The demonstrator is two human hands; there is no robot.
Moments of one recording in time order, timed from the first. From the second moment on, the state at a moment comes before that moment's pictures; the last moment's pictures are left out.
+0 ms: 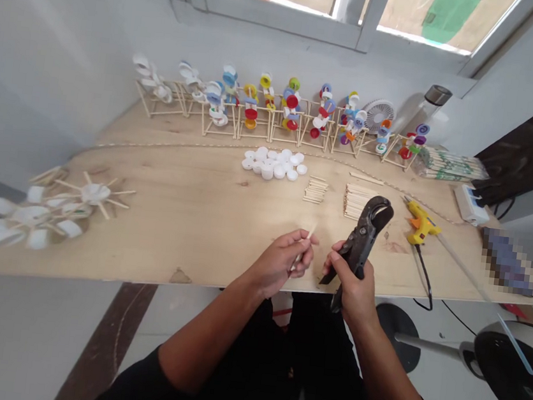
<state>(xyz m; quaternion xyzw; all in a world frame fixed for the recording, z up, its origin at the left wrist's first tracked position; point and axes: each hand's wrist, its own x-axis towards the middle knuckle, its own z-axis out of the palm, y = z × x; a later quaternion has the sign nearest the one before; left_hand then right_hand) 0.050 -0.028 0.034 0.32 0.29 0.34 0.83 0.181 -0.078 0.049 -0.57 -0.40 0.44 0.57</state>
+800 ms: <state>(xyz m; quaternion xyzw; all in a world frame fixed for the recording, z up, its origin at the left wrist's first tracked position) 0.062 -0.040 0.052 0.08 0.34 0.59 0.73 0.147 -0.076 0.038 -0.61 -0.54 0.34 0.47</state>
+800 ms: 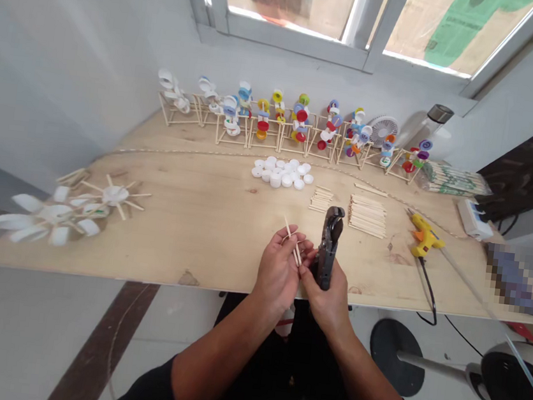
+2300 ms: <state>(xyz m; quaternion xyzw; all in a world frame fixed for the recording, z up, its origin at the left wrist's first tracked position) 0.046 -0.035 0.060 0.16 0.33 0.48 0.79 0.150 -0.086 0.058 -0.46 -0.41 0.57 0.54</state>
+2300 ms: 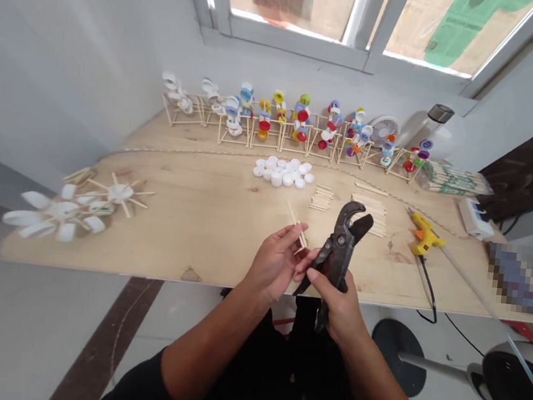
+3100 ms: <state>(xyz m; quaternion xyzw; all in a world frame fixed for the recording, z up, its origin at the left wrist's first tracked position) 0.024 -0.046 0.047 0.31 0.35 0.38 0.80 0.178 -0.111 0.059 -0.54 -0.46 0.53 0.47</state>
